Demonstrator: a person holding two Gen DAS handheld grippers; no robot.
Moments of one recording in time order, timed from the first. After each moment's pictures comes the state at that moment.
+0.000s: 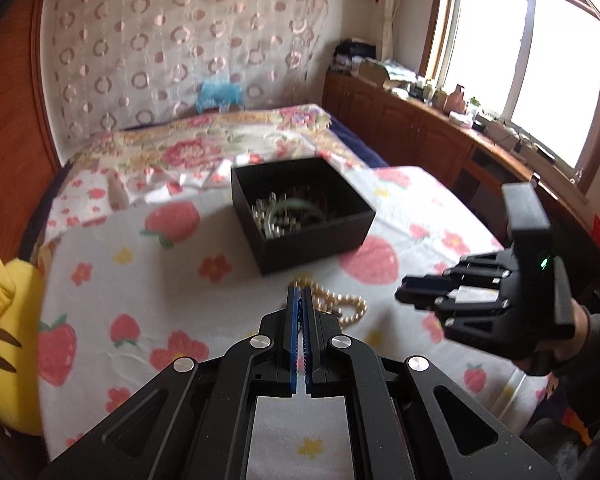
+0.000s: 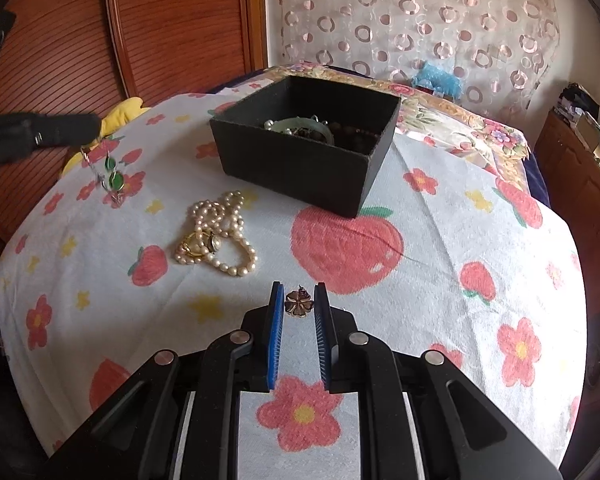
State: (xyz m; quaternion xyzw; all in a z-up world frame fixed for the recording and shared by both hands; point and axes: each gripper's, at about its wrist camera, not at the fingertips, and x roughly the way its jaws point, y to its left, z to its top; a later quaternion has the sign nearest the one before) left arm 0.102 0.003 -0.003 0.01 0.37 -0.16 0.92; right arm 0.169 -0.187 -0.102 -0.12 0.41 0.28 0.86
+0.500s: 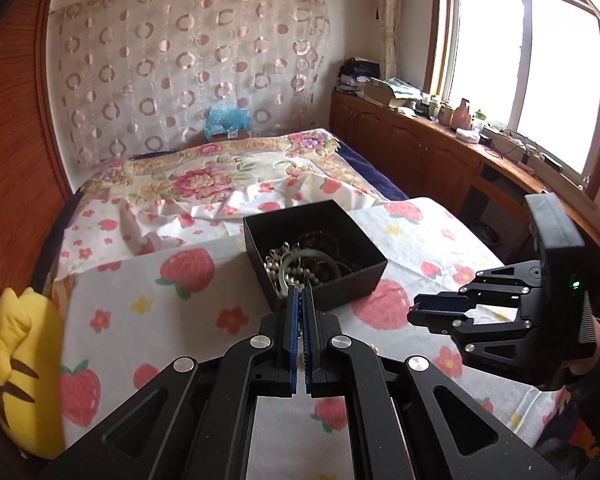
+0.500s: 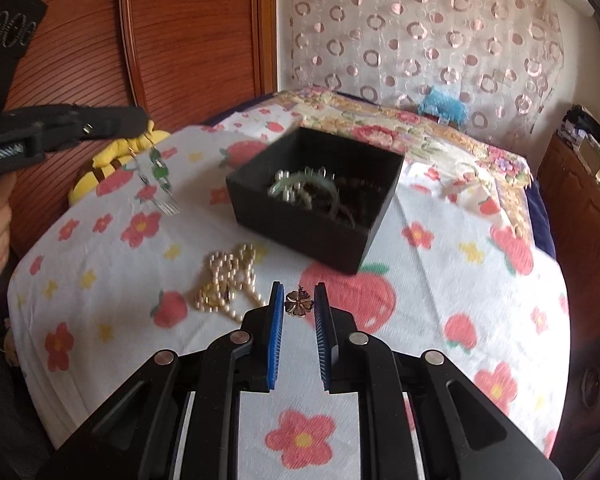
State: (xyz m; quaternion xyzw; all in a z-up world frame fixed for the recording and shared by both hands) left arm 0.126 -0.001 0.018 0.02 0.33 -0.14 0.93; right arm 0.175 -0.184 -0.059 -0.13 0.37 0.30 0.87
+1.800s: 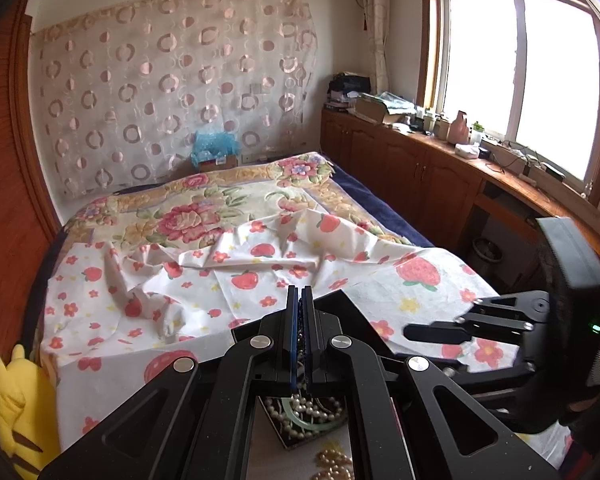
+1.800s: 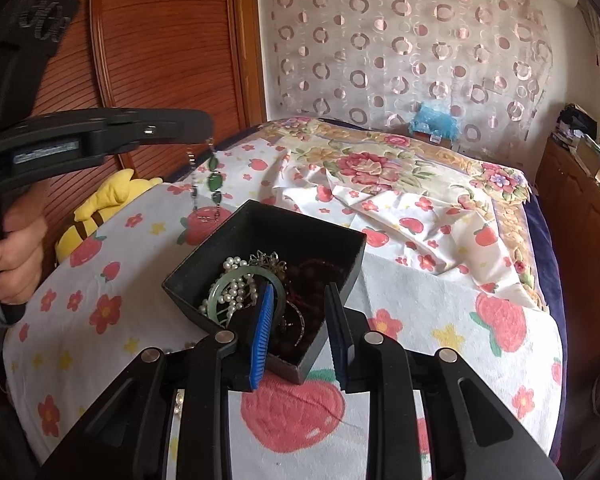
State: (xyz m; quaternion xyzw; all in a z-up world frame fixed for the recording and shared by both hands) left arm 0.237 -0.026 0.046 0.04 0.30 -0.16 0.94; right arm 0.256 -0.186 -0.034 -0.08 0.34 0.30 0.89
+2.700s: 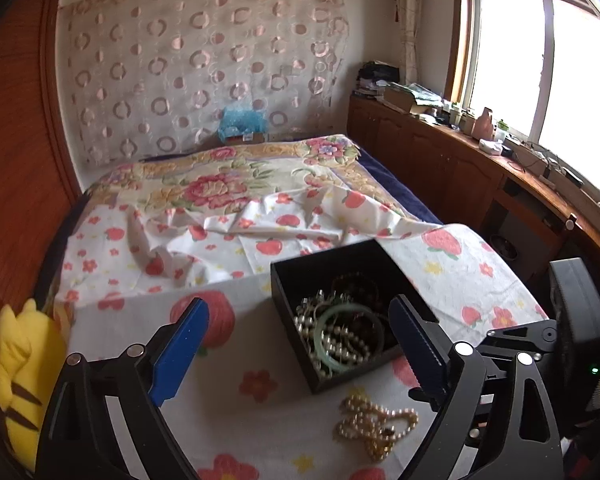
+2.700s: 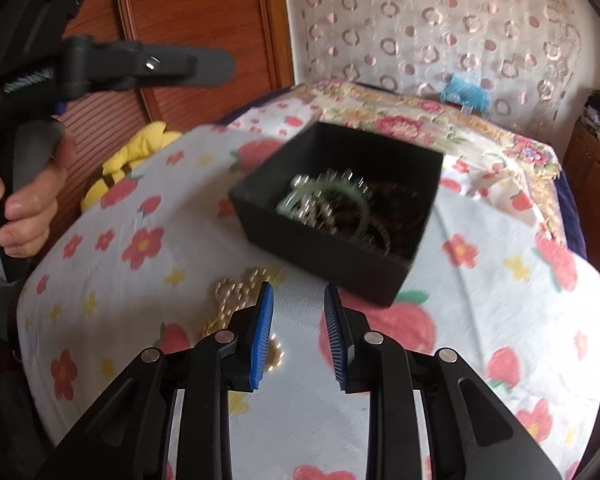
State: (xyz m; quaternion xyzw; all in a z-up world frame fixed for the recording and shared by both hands) left arm 0.199 0.013 0.017 0.02 0.34 -0.12 0.93; right arm 0.210 -0.153 -0.083 -0.10 0.40 0.34 0.84
